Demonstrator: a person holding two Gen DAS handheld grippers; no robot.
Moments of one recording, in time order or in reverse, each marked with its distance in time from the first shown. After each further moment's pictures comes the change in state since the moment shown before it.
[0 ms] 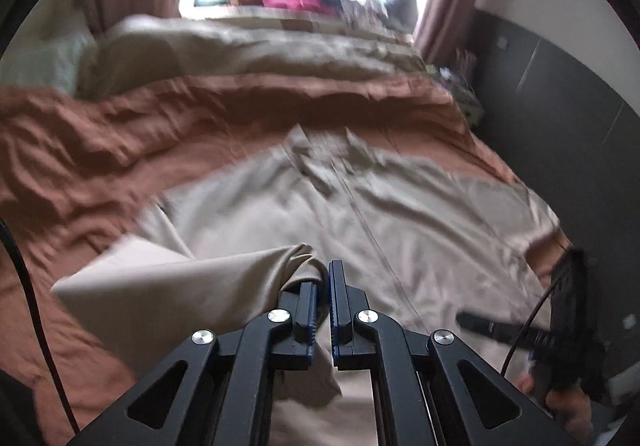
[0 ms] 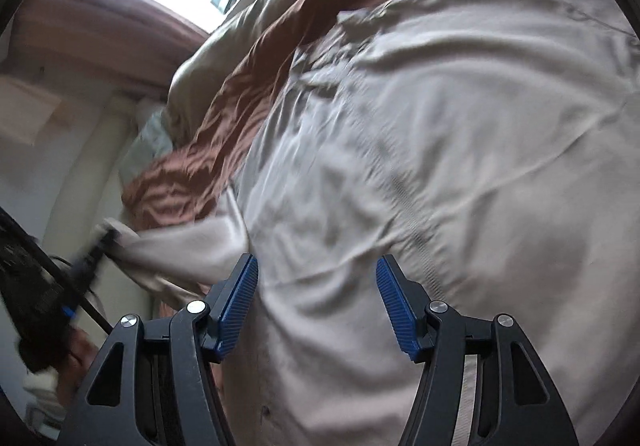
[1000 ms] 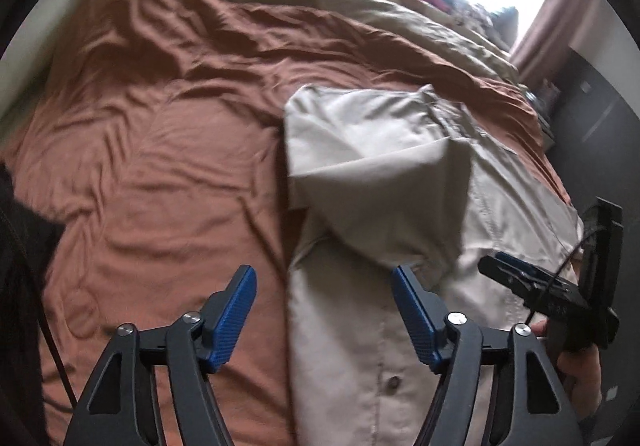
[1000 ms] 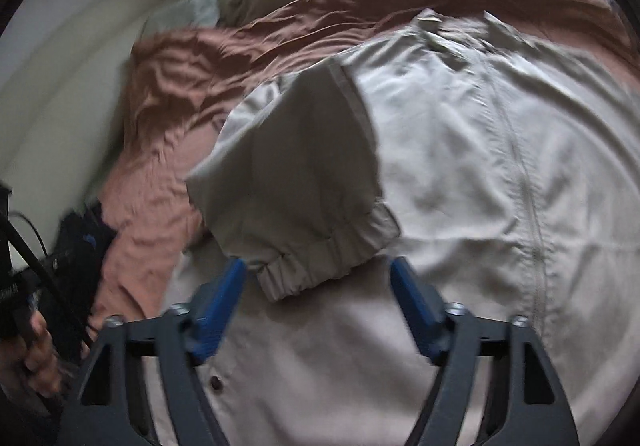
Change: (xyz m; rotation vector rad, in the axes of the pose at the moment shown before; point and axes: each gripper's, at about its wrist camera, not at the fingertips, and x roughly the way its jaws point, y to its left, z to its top) left arm -0.068 0.134 -0.143 -0.323 0.047 0.180; right arm 0.110 0.128 -0.079 -0.638 0.171 -0.176
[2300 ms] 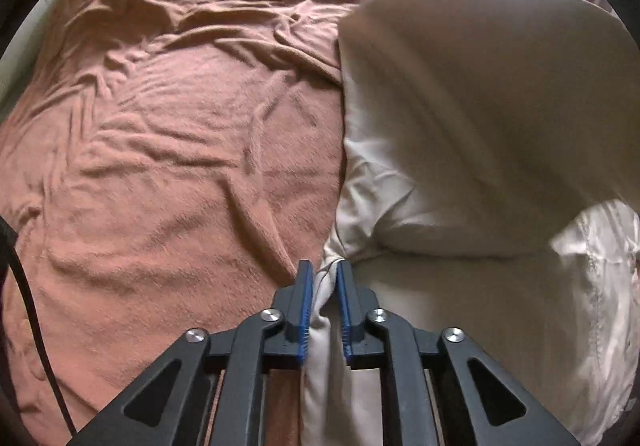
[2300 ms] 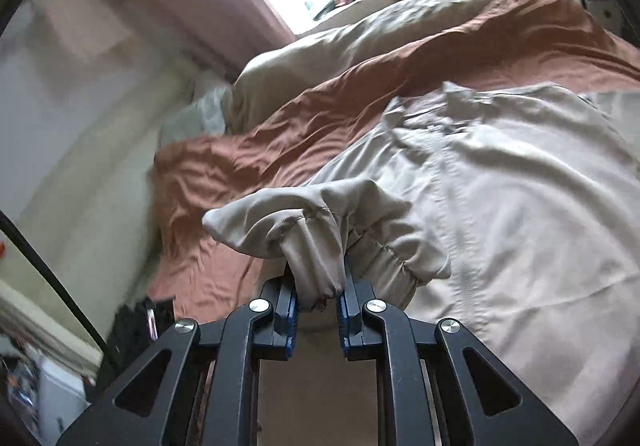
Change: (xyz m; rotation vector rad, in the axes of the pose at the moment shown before) left arm 0.119 0.006 0.006 0.033 0.089 0.150; right arm -0.077 -0.106 0.011 0.307 -0.296 0.169
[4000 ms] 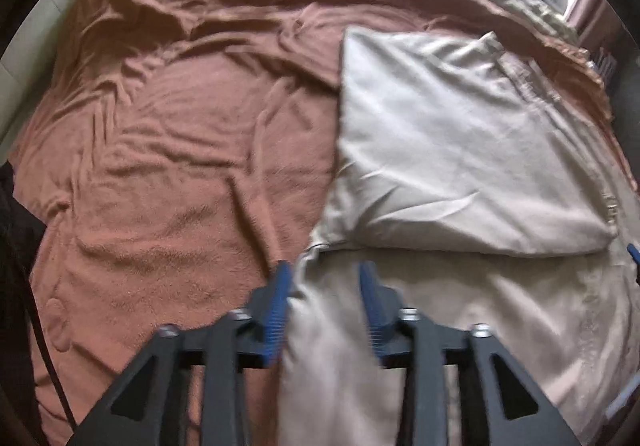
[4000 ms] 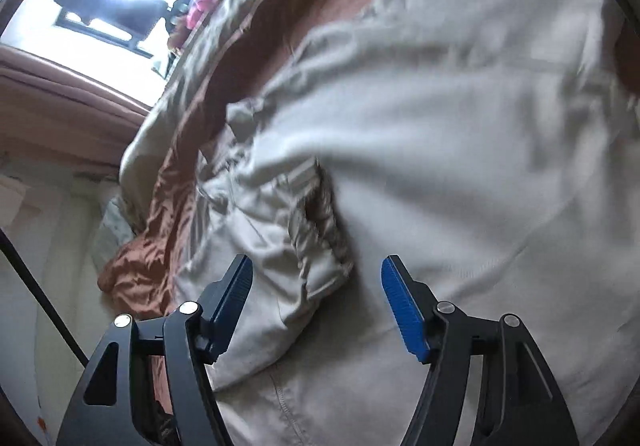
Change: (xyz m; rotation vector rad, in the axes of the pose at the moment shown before) left arm -0.031 -0.027 -0.001 -0.002 0.008 0.059; right arm 0.004 -0.202 0.041 0.484 -0.051 -0.179
